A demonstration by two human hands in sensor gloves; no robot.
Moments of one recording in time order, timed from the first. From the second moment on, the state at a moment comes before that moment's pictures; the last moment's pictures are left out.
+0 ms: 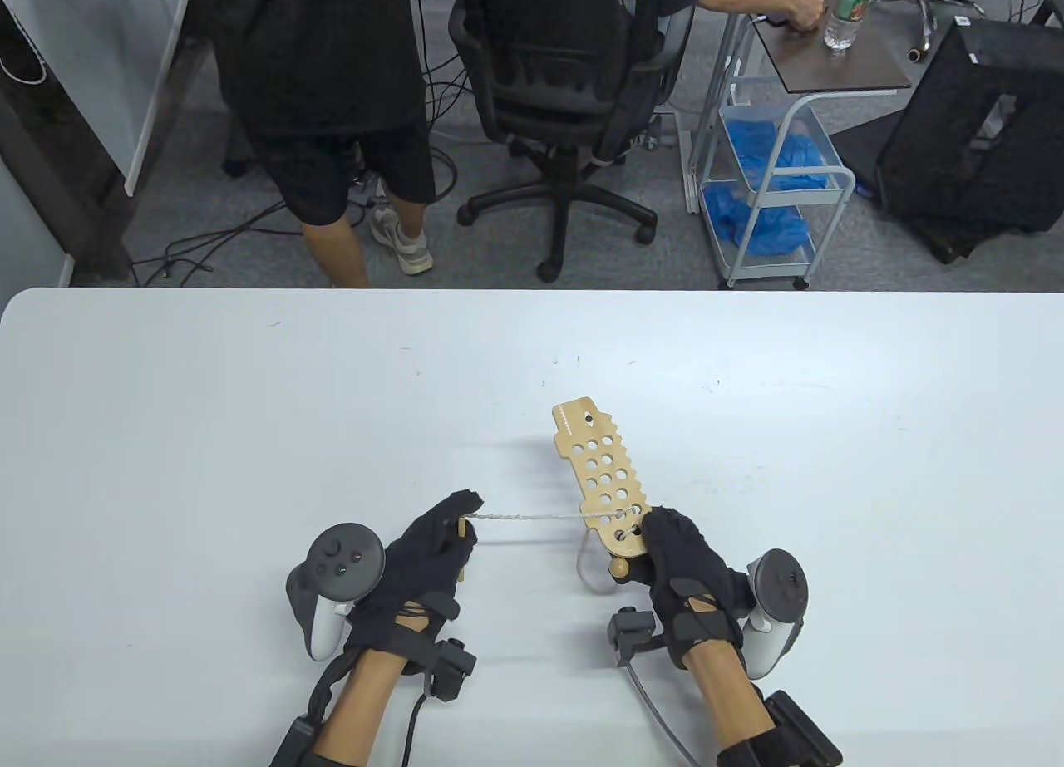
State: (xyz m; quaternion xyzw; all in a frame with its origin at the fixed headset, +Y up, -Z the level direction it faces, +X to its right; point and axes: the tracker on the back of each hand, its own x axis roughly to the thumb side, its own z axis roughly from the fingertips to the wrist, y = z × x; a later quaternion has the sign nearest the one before) left_hand -0.197 -0.732 -0.266 -0.03 -0.02 0.49 0.87; right_hand 0.173 -0.788 -0.265 -0.14 -0.05 0.64 0.76
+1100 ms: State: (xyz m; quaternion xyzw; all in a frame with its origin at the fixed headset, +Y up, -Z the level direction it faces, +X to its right) left_hand -0.297 -0.747 -0.263 0.09 0.16 0.63 0.76; right_hand 0.225 -0.796 -0.263 -0.23 -0.09 0.54 0.81
